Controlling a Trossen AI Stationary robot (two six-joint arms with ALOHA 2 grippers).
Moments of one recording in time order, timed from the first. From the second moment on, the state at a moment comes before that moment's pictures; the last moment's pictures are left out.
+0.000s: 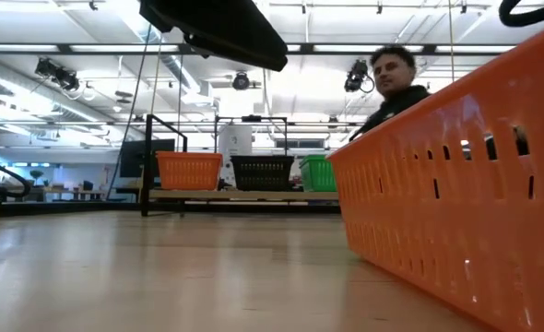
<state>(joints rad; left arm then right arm) -0.53 1.75 1.13 -0.06 -0.52 -0.18 0.79 1.78 1.12 -1.00 0.03 1.14</state>
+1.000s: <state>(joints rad) -0.54 1.75 1.13 -0.06 -0.49 -0.23 0.32 1.78 1.12 -0.99 0.24 0.54</state>
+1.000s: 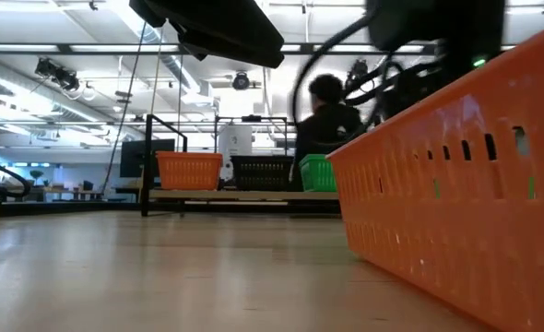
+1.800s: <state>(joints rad) -0.53 1.75 1.04 -0.07 -0.49 -0.30 0.16 1.79 1.21 -0.53 0.32 -0.38</state>
